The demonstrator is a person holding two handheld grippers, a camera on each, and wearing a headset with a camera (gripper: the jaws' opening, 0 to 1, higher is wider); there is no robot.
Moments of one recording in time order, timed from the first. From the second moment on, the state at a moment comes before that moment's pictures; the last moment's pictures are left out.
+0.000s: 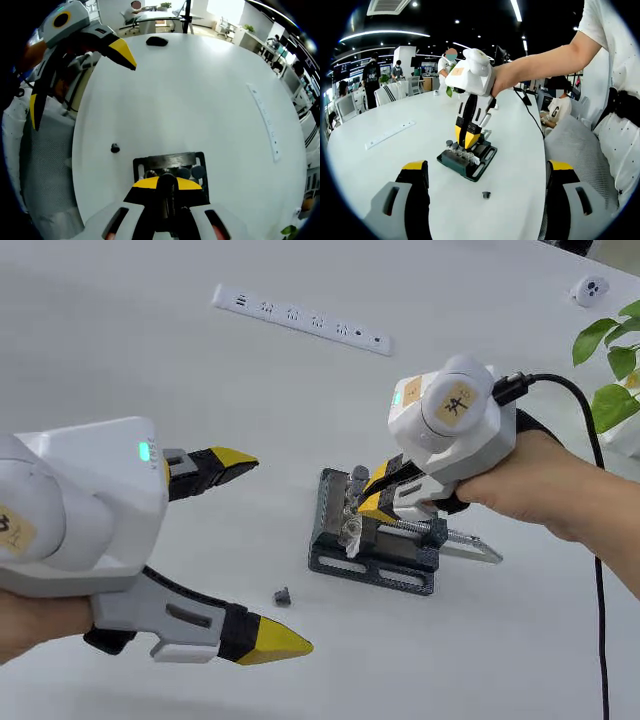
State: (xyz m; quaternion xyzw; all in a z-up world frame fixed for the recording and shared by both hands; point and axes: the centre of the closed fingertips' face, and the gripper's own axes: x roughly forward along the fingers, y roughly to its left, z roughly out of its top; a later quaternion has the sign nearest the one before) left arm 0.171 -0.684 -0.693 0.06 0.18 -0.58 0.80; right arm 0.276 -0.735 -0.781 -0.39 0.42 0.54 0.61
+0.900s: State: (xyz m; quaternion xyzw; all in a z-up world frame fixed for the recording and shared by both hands) left arm 0.168 -0.684 -0.693 0.04 0.17 -0.57 0.80; right arm 0.273 -0.734 -0.783 -0.42 0.45 0.54 0.57
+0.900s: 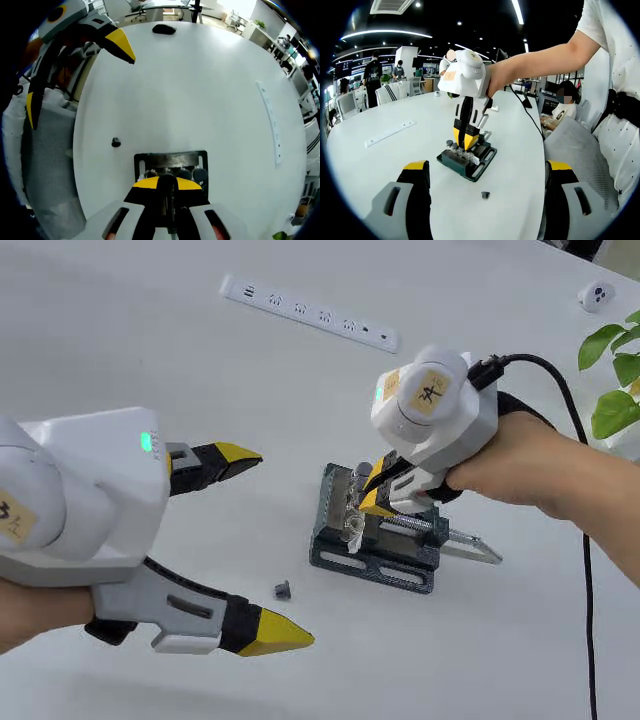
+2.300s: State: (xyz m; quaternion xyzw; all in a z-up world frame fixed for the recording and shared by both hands) left arm 0.168 -0.690 -0.688 0.03 0.17 -0.58 0.80; right arm 0.272 -0.735 -0.785 -0.42 0.49 0.52 0.57
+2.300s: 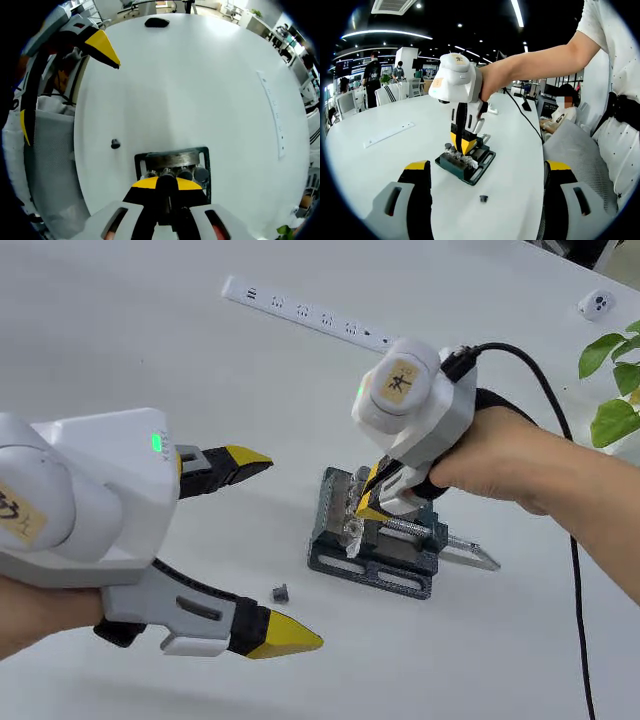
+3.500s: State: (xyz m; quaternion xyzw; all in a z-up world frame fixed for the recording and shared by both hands) left arm 0.166 -0.694 -0.692 0.03 0.17 -0.58 0.79; right arm 0.272 -0.733 -0.783 -0.39 0.47 0.52 0.60
